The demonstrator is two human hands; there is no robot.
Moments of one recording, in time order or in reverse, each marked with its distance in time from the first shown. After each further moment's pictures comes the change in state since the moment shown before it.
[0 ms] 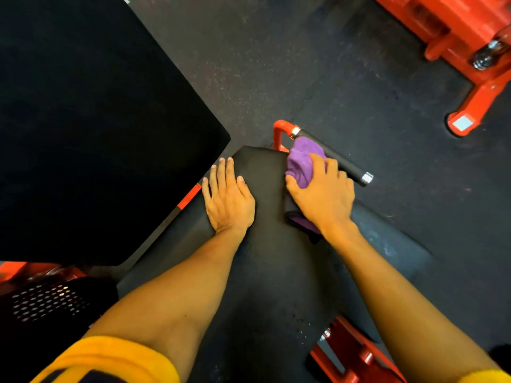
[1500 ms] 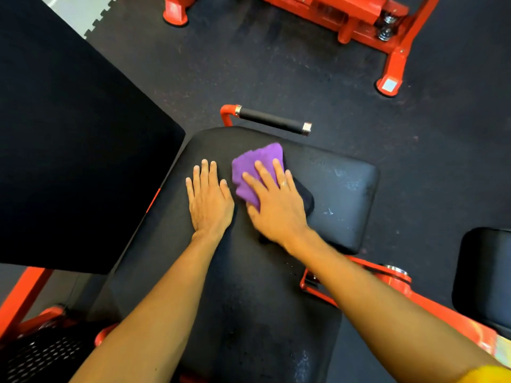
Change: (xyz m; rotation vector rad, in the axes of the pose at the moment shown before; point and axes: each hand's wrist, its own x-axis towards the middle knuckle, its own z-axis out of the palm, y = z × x) left_hand -0.070 -0.016 -0.023 -0.031 -0.166 0.338; right_hand -0.150 0.009 0.014 0.089 -0.008 -0.228
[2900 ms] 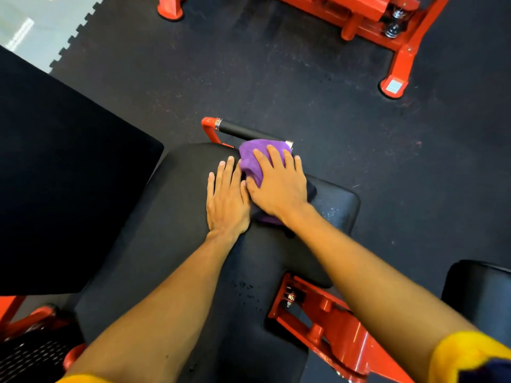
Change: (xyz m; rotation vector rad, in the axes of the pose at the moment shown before) left_hand 0.028 0.095 0.034 0.040 0.006 0.169; right_hand 0.086 0.083 -0.030 -0.022 -0.063 0.137
